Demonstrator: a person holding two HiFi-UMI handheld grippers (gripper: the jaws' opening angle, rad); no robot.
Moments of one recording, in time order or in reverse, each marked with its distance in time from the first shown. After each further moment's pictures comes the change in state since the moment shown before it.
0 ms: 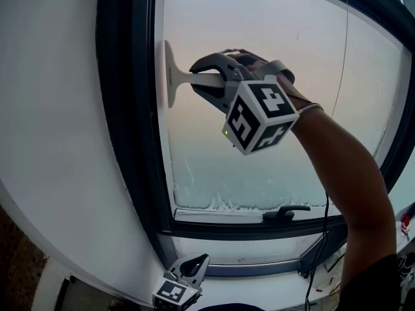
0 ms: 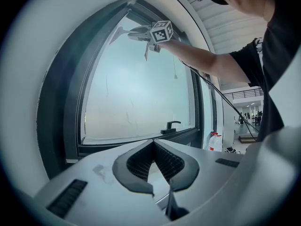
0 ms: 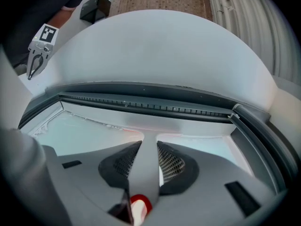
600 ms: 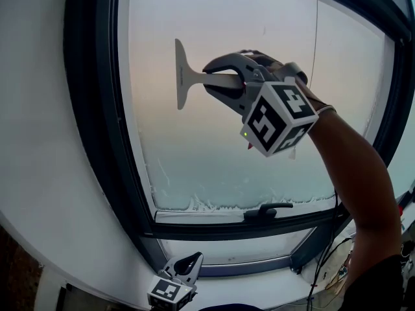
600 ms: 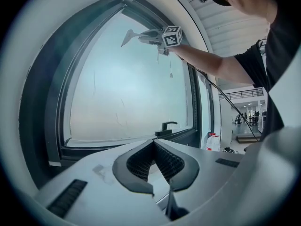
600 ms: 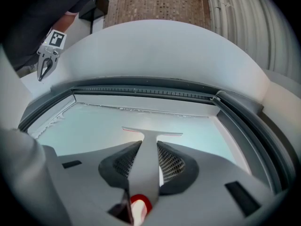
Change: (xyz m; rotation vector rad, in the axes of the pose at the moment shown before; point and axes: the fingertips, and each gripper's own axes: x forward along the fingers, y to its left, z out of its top) left arm 0.032 -0.024 0.004 -0.001 -0.003 -0.029; right arm -0.073 0.008 -0.064 0.020 0.059 0.013
